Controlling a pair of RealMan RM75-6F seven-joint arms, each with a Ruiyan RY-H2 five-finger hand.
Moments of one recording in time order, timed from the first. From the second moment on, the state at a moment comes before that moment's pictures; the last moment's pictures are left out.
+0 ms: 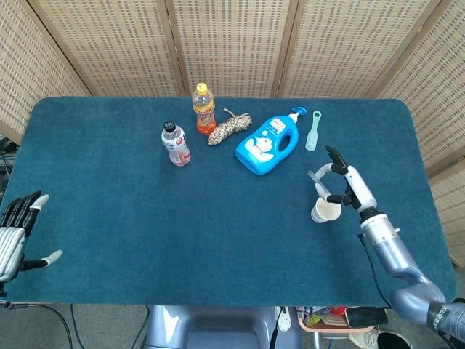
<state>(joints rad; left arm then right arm) -0.13 -1.02 -0.02 -1.72 1.53 1.45 -0.08 0.55 -1.21 0.31 -1.55 -1.25 0.86 0.81</state>
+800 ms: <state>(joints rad) -0.13 -1.03 -0.03 -1.72 1.53 1.45 -0.07 0.56 -1.29 0.27 -1.43 -1.28 0.83 0.86</state>
